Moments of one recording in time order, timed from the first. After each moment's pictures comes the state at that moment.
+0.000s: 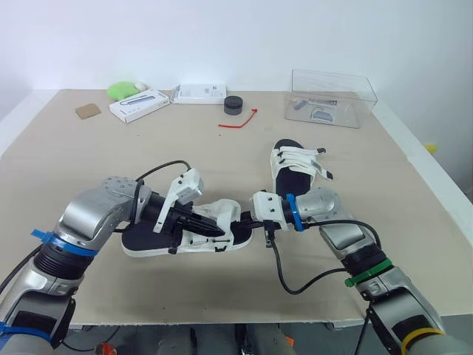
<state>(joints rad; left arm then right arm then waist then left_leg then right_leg) -0.63 0.75 -0.27 -0.20 -0.57 0.88 -1.30 -0.65 -0.48 0.39 0.21 0.05 -0.03 1.21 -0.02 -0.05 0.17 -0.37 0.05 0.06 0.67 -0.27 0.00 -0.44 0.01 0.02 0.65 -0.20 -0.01</state>
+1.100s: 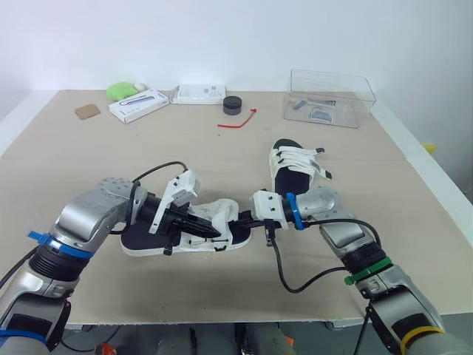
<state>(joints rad) -0.63 0.75 -0.25 -0.17 -0.61 0.89 -1.30 -0.66 -0.48 0.39 0.23 0.05 -0.05 1.22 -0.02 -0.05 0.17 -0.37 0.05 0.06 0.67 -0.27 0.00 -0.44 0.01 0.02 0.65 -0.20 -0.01</state>
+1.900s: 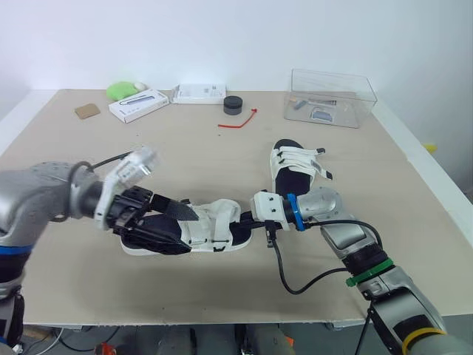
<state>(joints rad) -0.58 1.00 0.06 -0.35 -1.04 1.22 -1.39 -0.65 -0.49 0.39 0.21 0.05 -0.04 1.22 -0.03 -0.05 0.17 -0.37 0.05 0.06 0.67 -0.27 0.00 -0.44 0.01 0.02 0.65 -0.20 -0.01</state>
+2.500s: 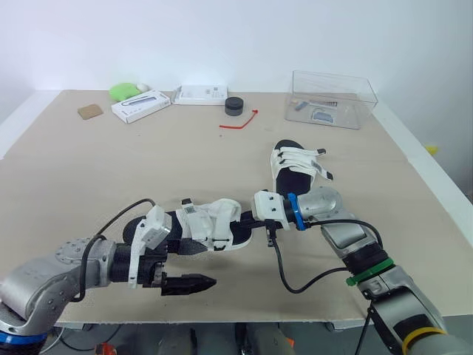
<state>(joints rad) -0.05 0.74 0.07 -0.60 -0.86 0.91 -0.95 -0.65 -0.49 0.39 0.22 0.05 -0.03 1.22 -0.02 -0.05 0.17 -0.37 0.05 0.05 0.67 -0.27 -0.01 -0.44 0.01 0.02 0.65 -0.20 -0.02</state>
